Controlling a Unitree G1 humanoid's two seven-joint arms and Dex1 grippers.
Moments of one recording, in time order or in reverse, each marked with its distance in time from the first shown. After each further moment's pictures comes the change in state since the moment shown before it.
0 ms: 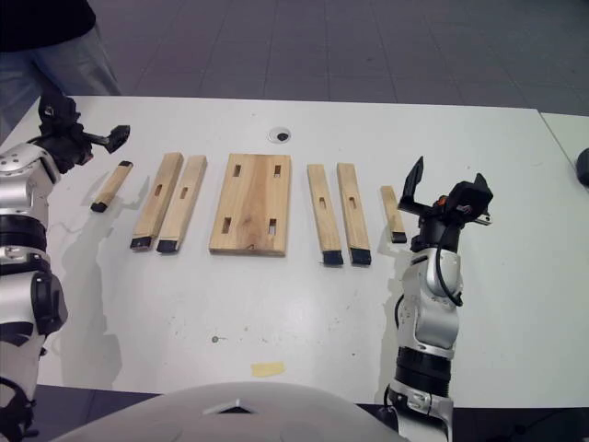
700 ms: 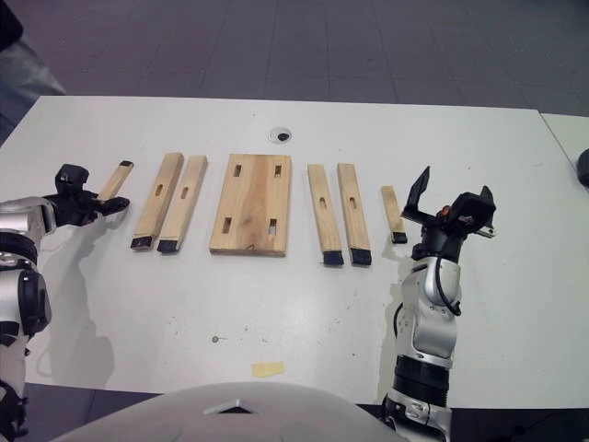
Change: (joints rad) left arm 0.013 0.041 -0.062 0.279 0.079 0.078 -0.159; right arm 0.025 0.012 -0.001 -0.005 -0.028 -0.005 -0.044
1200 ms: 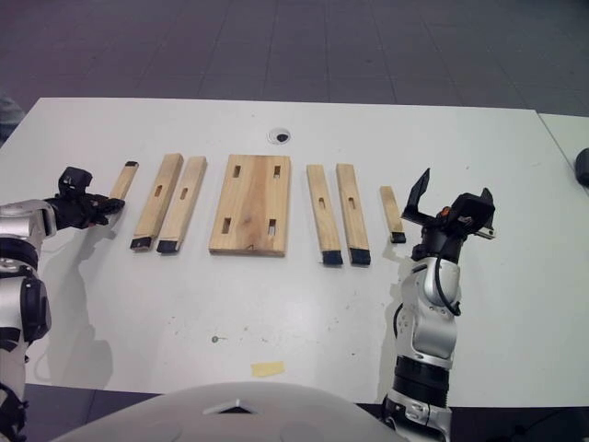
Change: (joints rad) left arm 0.062 -0.002 -0.019 -0.049 -0.010 -0.042 0.002; right arm 0.003 0.001 0.001 -0.003 -0.007 0.014 -0.011
